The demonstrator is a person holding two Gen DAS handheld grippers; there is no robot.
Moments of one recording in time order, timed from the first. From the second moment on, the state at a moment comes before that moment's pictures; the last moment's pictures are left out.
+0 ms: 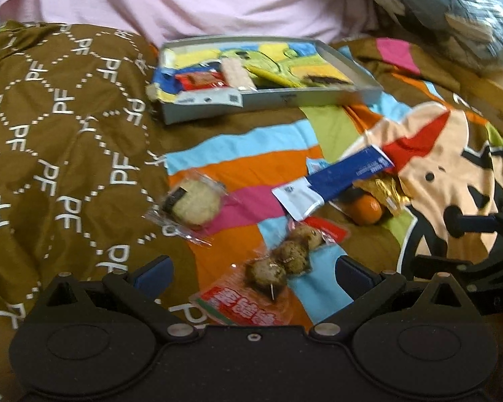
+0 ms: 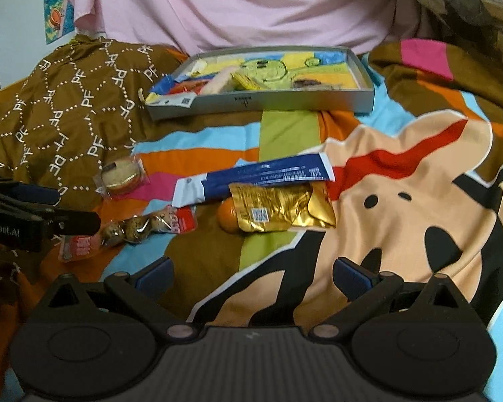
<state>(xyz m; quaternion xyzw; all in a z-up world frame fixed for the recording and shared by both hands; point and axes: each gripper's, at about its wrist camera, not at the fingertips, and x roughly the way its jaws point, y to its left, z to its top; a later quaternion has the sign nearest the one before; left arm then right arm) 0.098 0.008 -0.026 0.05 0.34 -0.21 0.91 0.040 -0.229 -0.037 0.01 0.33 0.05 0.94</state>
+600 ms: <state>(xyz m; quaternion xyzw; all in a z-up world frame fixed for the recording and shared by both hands) 0.136 -0.016 -0.056 0.09 0.40 -0.27 0.87 0.087 -0.249 -0.037 0.04 0.35 0.04 0.93</state>
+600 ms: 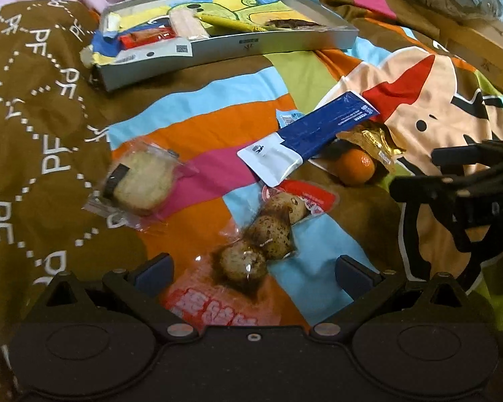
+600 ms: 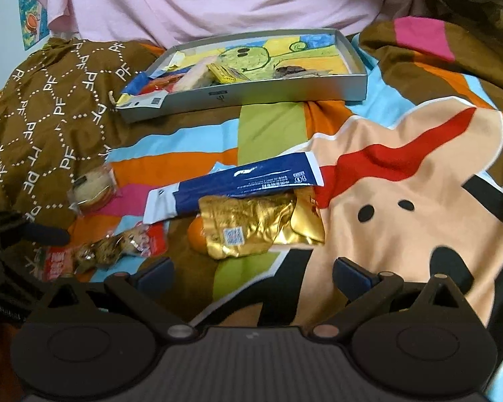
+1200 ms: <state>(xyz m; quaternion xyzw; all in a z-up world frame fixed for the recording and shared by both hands) 0.152 -0.011 -0.061 0.07 0.40 -0.29 0.87 0.160 -0.271 -0.043 0.10 0.39 0.06 0.91</state>
